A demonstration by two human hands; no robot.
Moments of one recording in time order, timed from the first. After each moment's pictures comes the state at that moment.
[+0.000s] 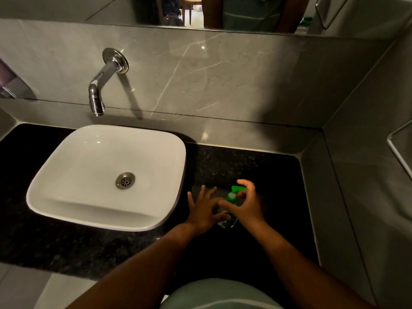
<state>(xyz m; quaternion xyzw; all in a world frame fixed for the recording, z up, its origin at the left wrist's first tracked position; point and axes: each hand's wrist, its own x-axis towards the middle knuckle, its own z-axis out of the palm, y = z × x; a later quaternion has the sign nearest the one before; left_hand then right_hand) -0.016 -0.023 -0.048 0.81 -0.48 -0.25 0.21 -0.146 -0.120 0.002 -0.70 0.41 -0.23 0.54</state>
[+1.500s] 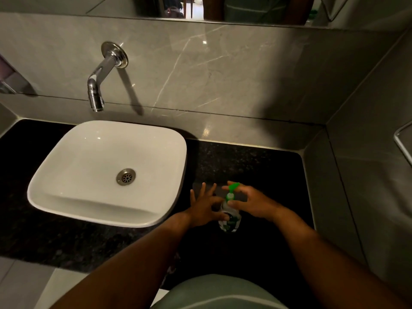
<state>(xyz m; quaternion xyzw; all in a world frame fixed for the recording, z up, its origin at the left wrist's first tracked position) -0.003 -0.024 -0.034 0.77 -0.50 -0.37 0.15 -0.152 -0.161 0.026 -0.79 0.24 0.06 0.56</state>
